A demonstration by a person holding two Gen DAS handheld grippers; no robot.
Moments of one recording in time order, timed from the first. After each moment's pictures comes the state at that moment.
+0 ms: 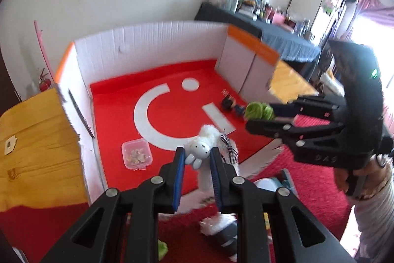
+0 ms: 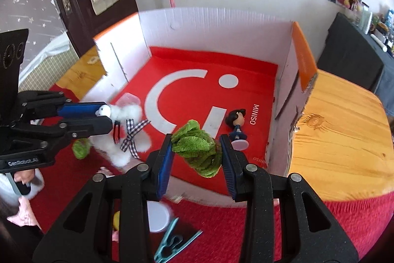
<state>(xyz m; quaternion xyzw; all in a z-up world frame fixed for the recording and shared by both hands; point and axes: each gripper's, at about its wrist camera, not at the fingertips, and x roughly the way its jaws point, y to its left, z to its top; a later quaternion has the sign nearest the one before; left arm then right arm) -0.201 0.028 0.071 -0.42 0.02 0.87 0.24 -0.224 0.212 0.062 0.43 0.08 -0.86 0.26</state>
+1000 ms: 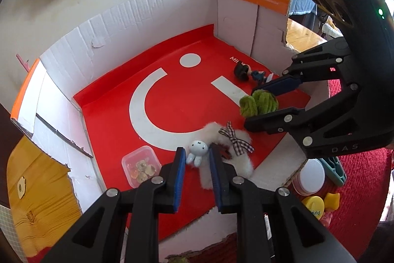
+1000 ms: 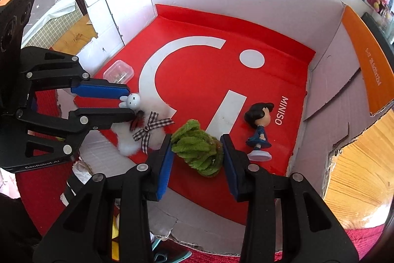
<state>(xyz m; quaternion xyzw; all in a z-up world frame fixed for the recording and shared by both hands) -0.224 0.050 0.040 -0.44 0.16 0.85 0.25 -0.246 0.184 0.032 0.49 0.15 -0.81 0.29</state>
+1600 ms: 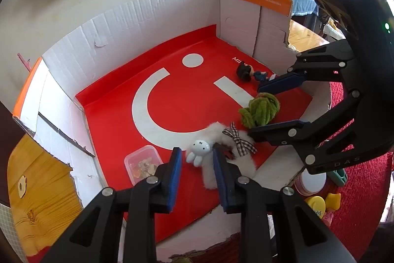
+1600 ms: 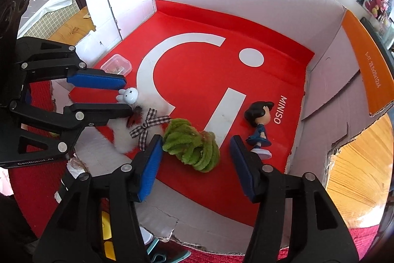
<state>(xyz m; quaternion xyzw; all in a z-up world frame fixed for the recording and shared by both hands) -0.226 0.048 0.041 -0.44 0.16 0.85 0.24 -0.241 0.184 0.033 0.49 0.17 -0.81 0.27</state>
